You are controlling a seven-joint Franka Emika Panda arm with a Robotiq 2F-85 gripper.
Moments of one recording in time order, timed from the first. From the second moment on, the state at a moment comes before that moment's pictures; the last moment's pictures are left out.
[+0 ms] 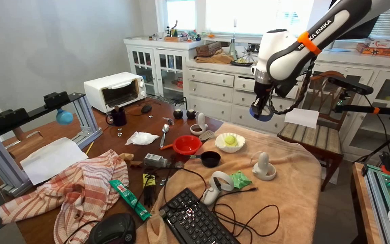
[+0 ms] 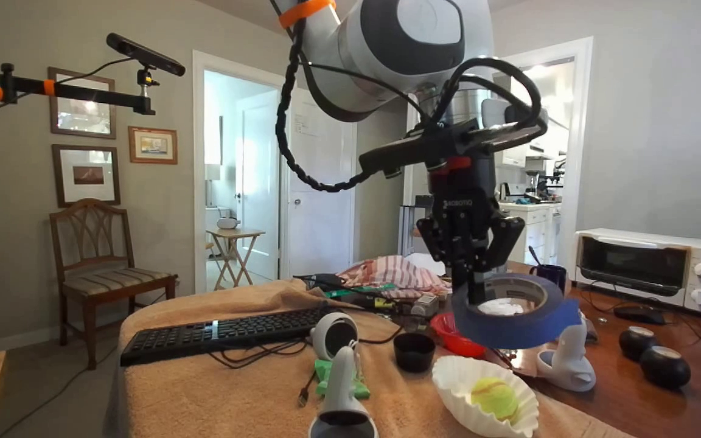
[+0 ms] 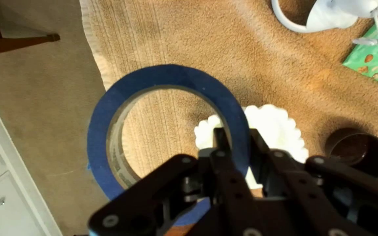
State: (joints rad) arm -0.16 0.20 -0.20 -2.27 -0.14 2.56 -0.11
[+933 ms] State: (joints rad) arm -0.16 0.26 -0.13 -2.09 -0.09 2.48 -0.16
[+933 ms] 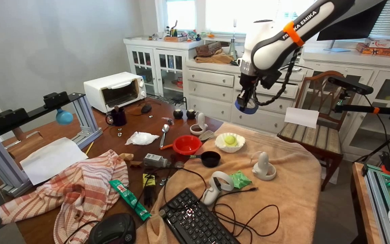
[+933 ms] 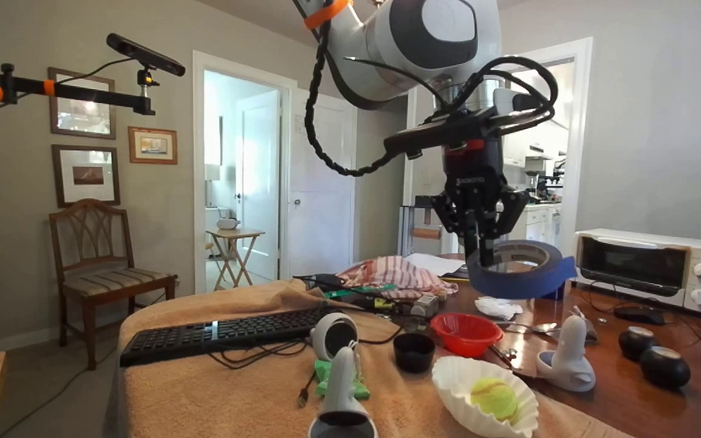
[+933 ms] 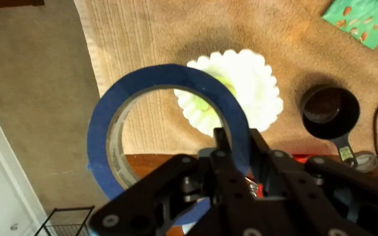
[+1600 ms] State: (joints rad) arm -0.16 0.53 -0.10 -1.52 -0.09 2.05 -0.18
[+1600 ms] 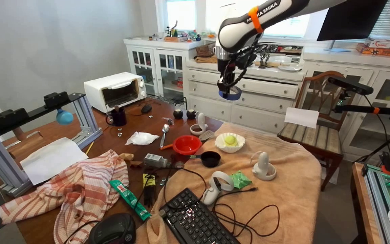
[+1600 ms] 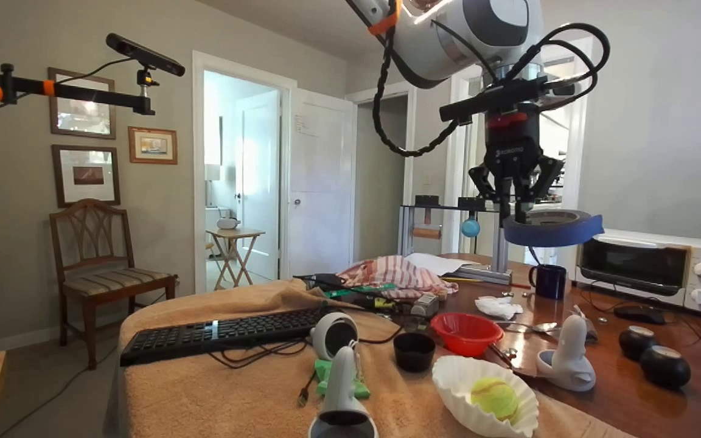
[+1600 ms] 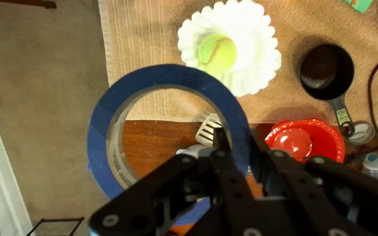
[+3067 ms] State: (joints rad) arm -0.19 0.95 -0.06 -0.95 -0.08 2.05 -0.19
